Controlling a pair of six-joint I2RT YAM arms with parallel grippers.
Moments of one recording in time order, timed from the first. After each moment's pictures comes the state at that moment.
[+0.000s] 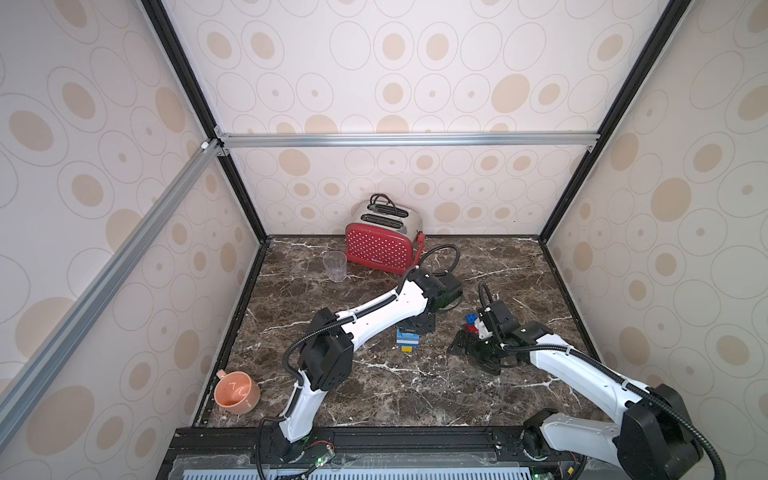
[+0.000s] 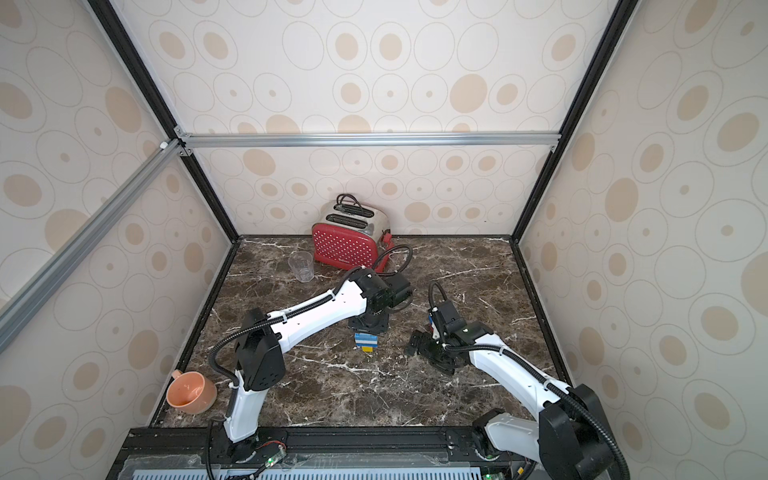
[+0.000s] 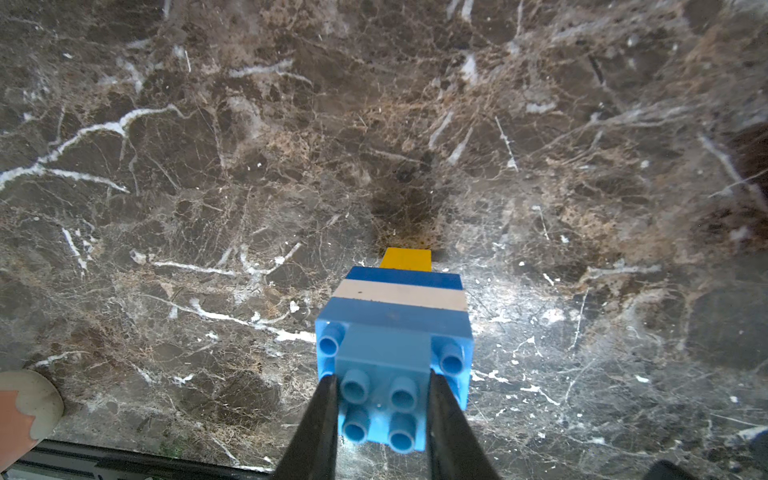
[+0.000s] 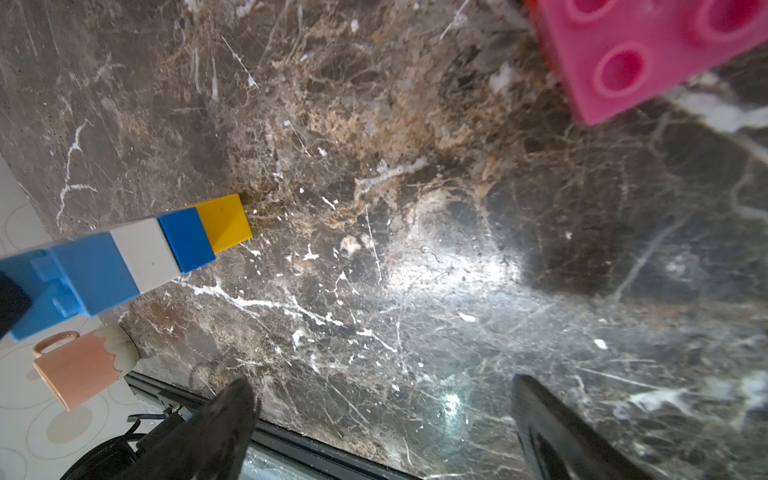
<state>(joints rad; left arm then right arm) -0.94 2.08 1.93 -1.41 -0.24 -0.85 0.46 1.19 0.71 -0.70 -0.31 0.85</state>
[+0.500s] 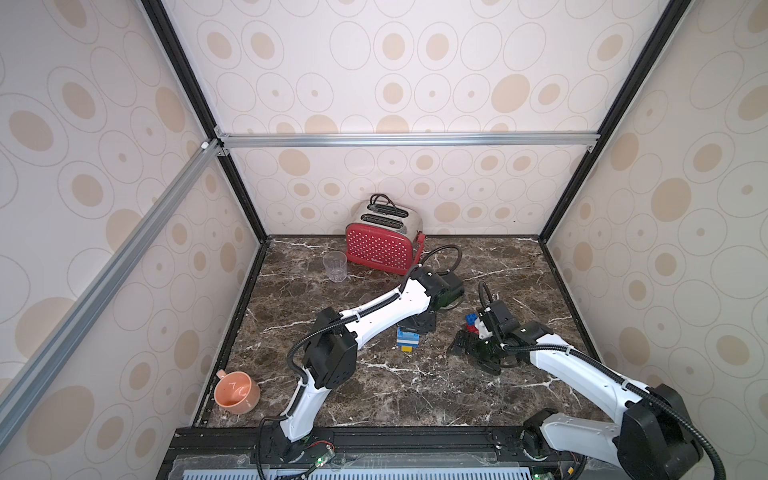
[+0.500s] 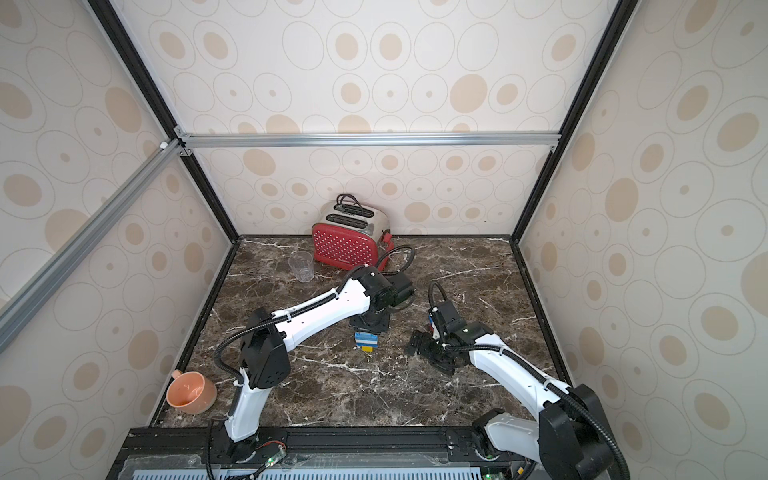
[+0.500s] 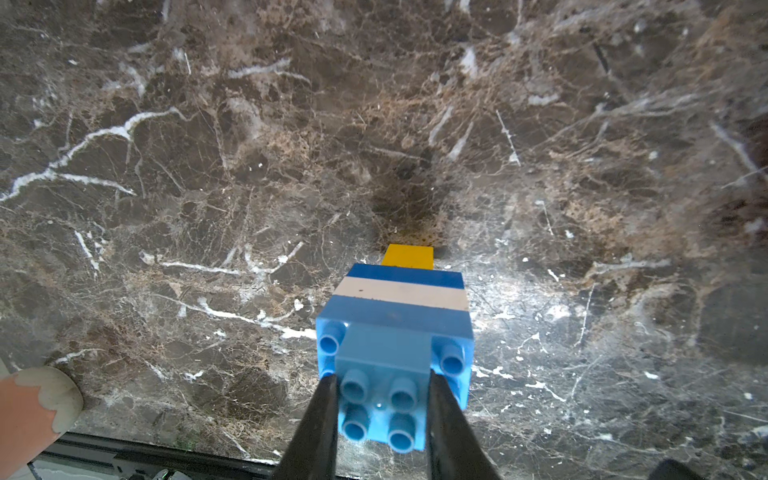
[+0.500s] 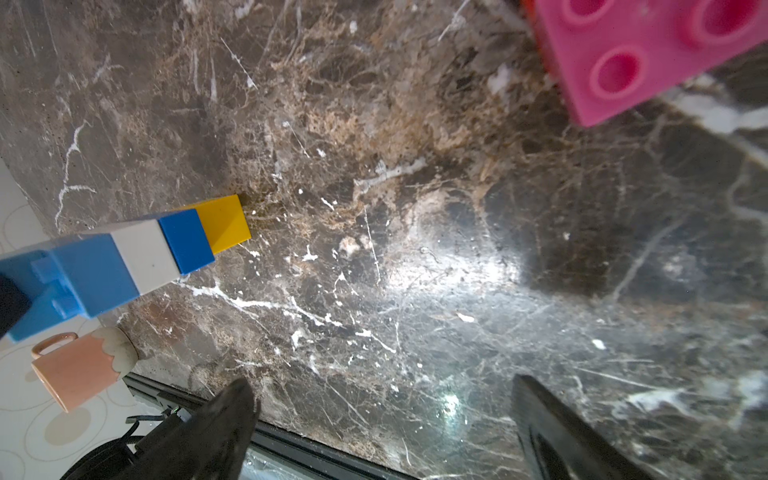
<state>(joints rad) -0.94 2.12 1.99 -1.46 -0.24 -0.84 0.46 1.19 0.71 -0.70 -0.30 0.85</state>
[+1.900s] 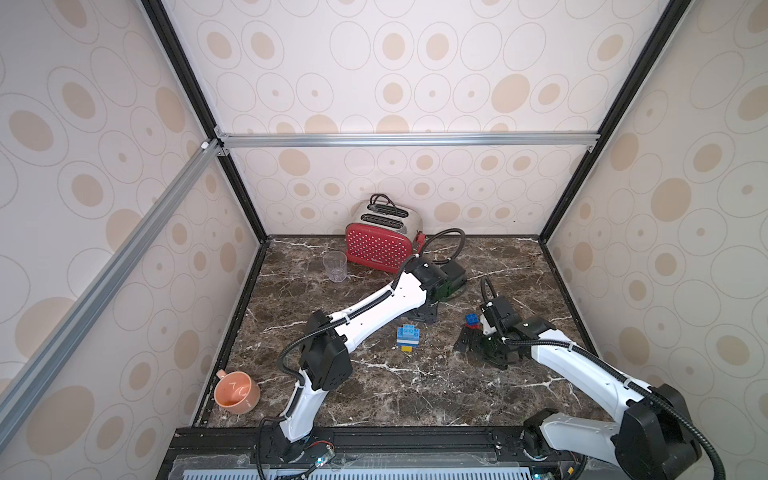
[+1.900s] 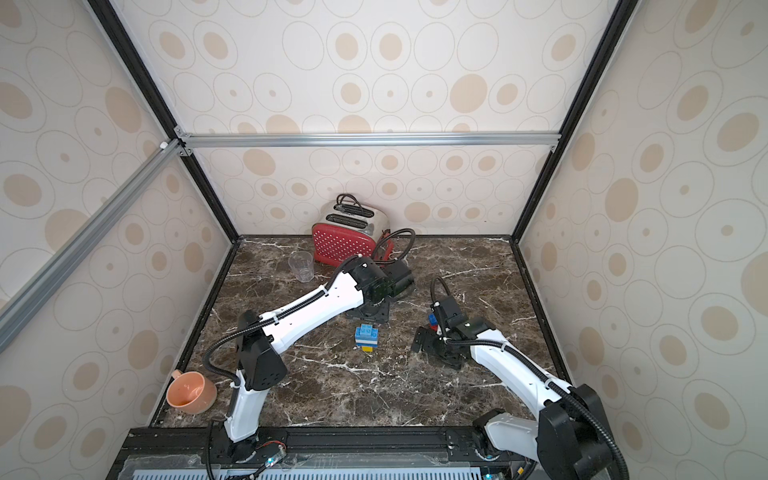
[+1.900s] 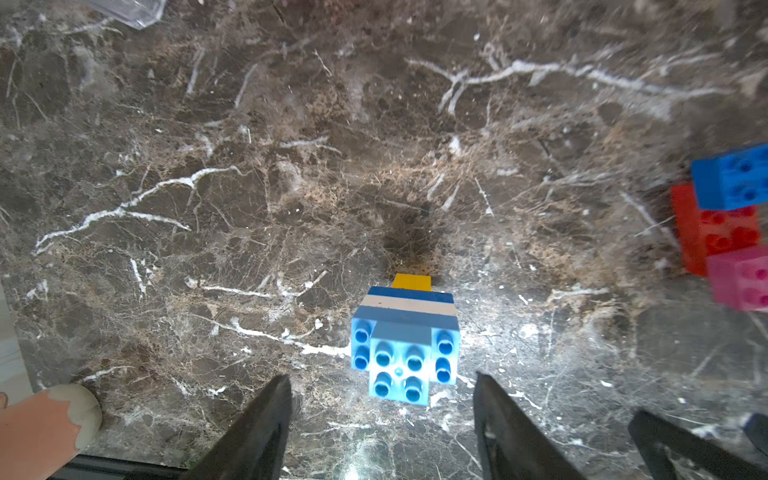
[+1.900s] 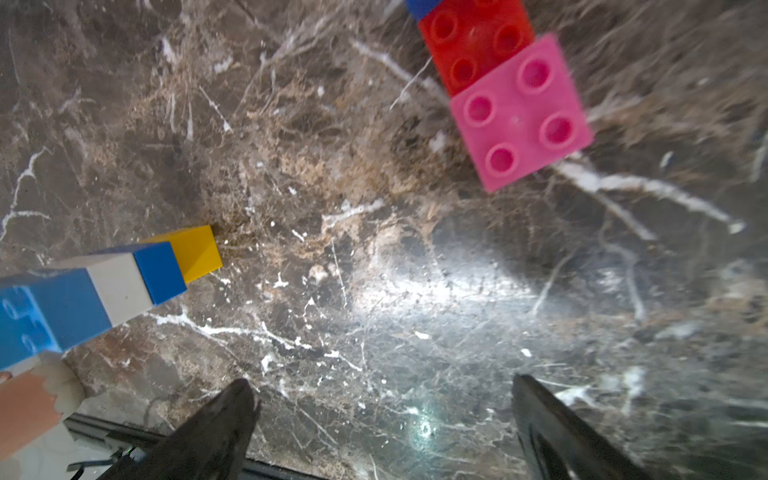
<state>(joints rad) -0.94 2.06 2.12 -1.51 -0.36 -0.84 0.41 1.21 0.77 -0.78 -0.18 0.76</state>
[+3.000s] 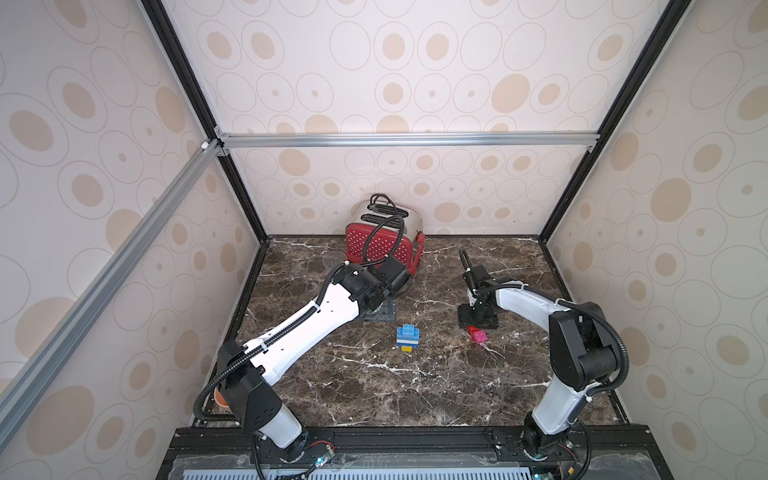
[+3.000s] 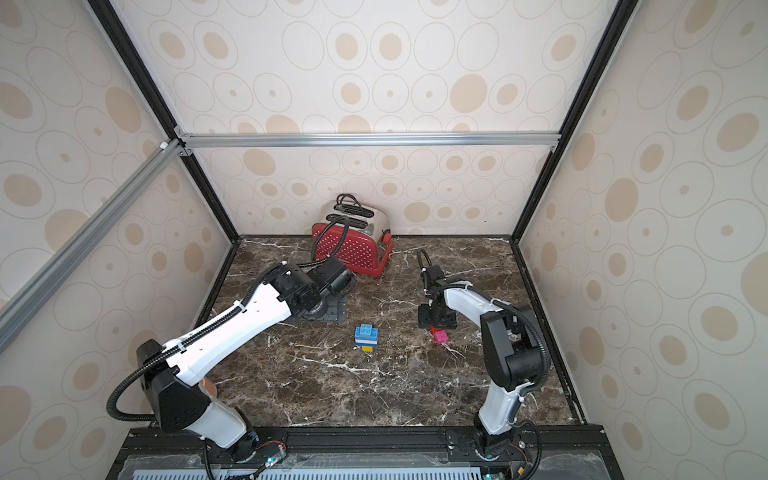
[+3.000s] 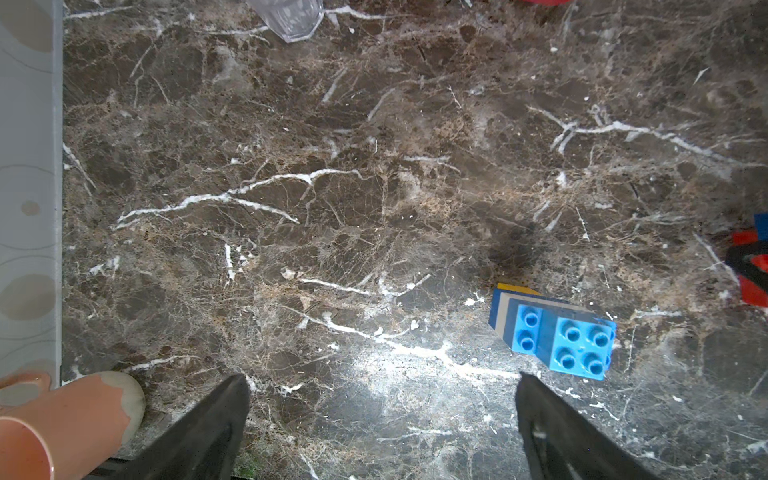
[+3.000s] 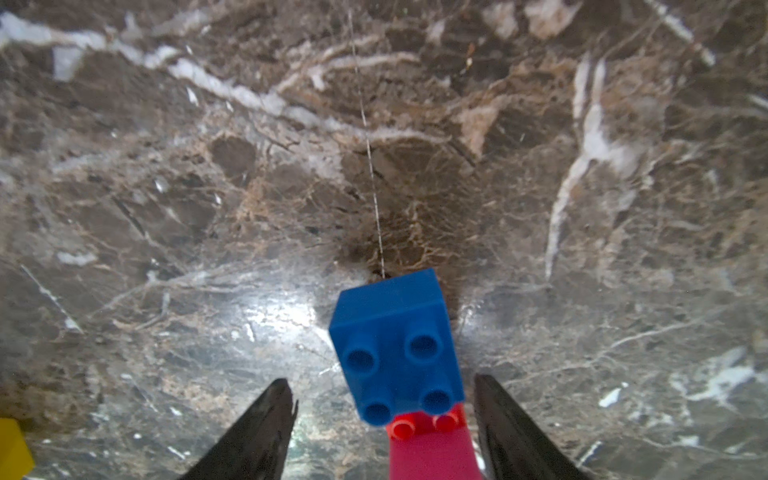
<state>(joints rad) -0.78 1.58 1.57 -1.31 -0.39 -0.77 0.32 1.77 1.16 -0.80 0.01 0.35</state>
